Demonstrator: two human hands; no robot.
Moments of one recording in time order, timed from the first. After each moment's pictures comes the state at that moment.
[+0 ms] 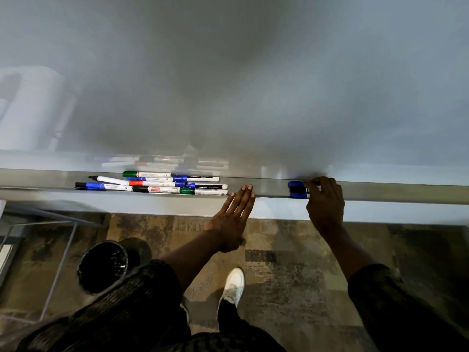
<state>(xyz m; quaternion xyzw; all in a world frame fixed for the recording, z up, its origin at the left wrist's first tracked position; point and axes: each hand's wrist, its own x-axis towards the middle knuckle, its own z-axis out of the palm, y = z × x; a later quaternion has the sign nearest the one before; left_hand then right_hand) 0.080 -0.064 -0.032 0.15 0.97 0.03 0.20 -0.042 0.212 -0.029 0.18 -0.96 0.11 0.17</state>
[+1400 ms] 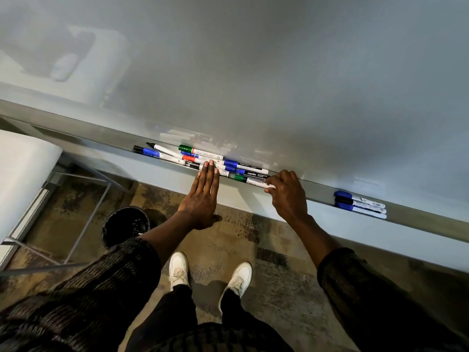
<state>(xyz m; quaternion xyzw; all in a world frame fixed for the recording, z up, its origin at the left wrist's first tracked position) 0.155 -0.227 -0.043 -0.07 0.98 0.03 0.17 0.004 0.011 -0.026 0.34 -0.92 0.19 0.02</state>
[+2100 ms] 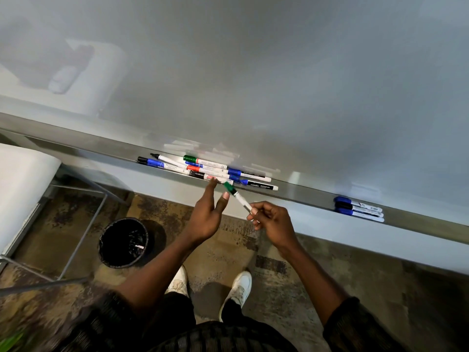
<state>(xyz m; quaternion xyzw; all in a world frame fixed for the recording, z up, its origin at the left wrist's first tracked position) 0.180 -0.203 0.022 -0.22 0.81 0.54 -0.02 0.090 -0.012 0.018 0.10 -0.77 0.57 -0.28</state>
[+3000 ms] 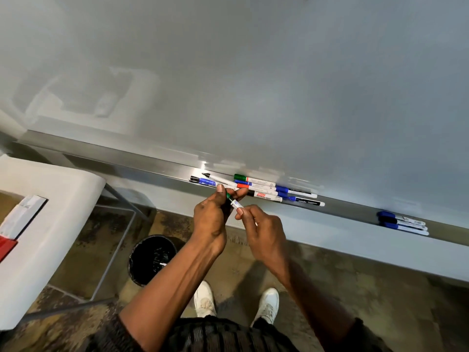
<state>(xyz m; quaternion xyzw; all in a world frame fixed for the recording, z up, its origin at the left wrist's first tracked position) 0.229 -0.316 0.118 -0.37 0.34 0.86 -0.12 0.197 -0.186 0.097 0.22 -0.87 0.43 -0.11</state>
